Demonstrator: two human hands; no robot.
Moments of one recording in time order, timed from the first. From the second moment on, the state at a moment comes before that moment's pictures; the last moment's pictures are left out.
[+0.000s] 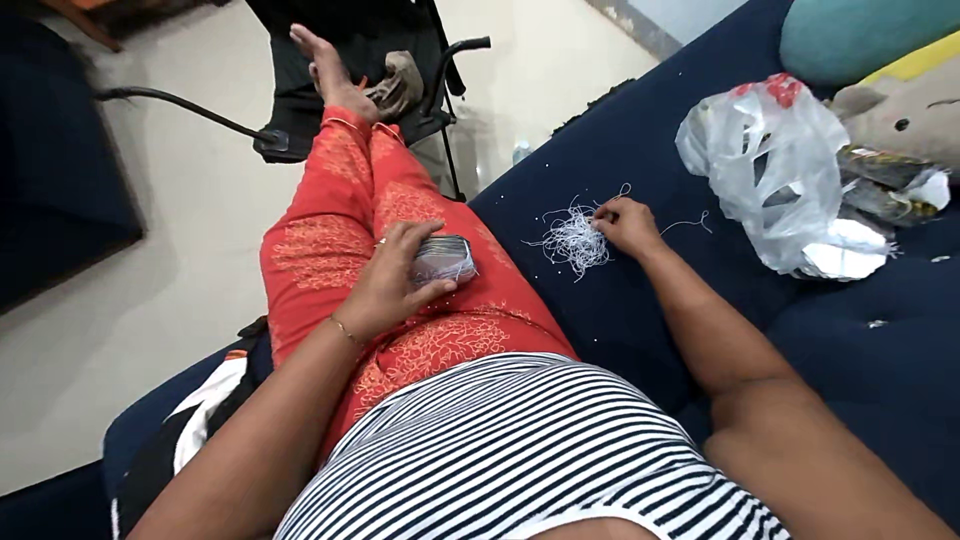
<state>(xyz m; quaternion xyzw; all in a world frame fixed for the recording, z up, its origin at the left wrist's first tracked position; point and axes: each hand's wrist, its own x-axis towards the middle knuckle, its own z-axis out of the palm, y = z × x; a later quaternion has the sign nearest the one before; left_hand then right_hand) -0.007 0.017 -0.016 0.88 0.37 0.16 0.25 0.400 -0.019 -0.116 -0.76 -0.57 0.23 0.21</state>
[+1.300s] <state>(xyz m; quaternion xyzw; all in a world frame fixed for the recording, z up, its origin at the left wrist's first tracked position) -0.004 0.021 -0.017 0.87 0.39 0.18 0.26 0.411 -0.019 -0.036 -0.47 -0.50 0.43 0.59</state>
